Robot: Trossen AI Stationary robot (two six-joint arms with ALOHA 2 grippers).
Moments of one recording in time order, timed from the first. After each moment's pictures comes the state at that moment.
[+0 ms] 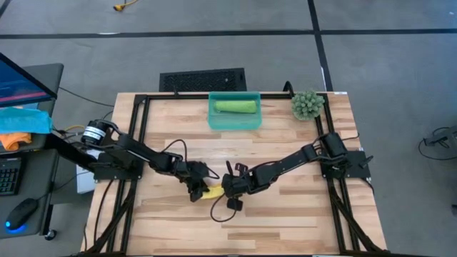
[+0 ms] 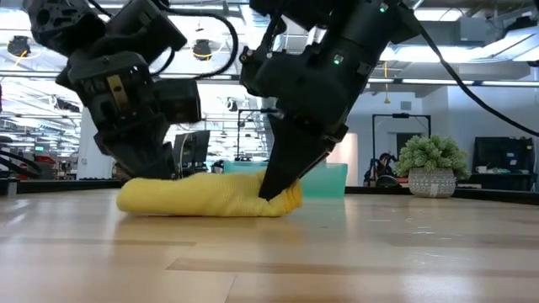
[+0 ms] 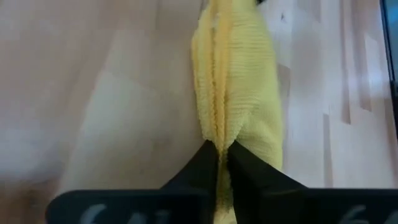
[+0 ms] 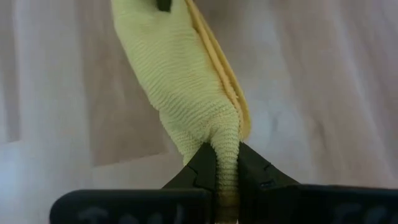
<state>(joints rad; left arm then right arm) -0.21 1.63 0.57 0.23 0.17 -0.61 0.31 2.07 1.35 -0.38 0.19 0.41</state>
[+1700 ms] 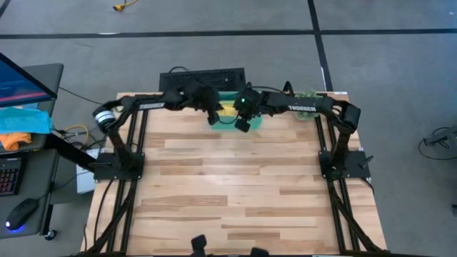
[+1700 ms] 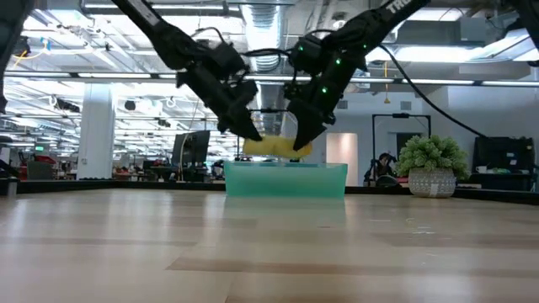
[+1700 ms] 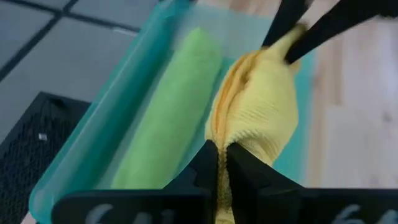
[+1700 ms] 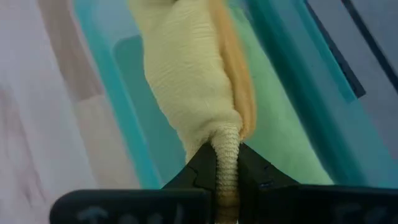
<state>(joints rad) 0.61 1.73 1.13 -0.10 0.22 0.20 -0.41 1.85 1.35 -0.47 0.10 -0.14</state>
